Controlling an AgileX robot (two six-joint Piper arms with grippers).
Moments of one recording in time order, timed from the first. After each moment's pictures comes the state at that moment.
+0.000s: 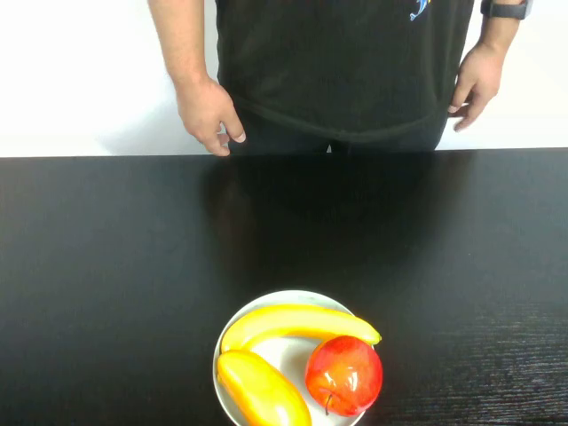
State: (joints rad) right arm -0.02 -0.02 0.03 -0.10 0.37 0.14; left arm -0.12 -0.01 0.03 0.03 0.36 -0.02
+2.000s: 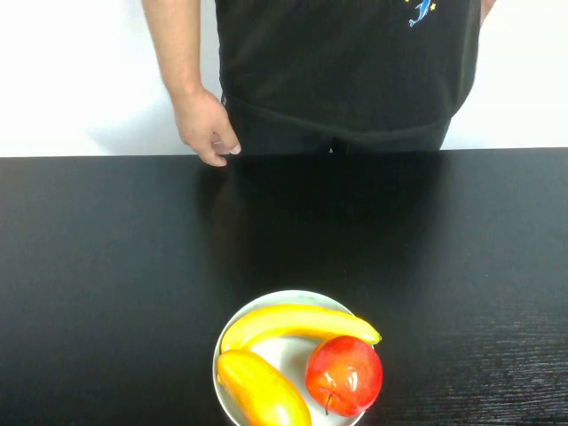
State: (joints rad) right arm -0.02 -0.02 0.03 -0.10 0.37 0.14; left arm -0.12 -0.01 0.03 -0.31 0.03 -0.19
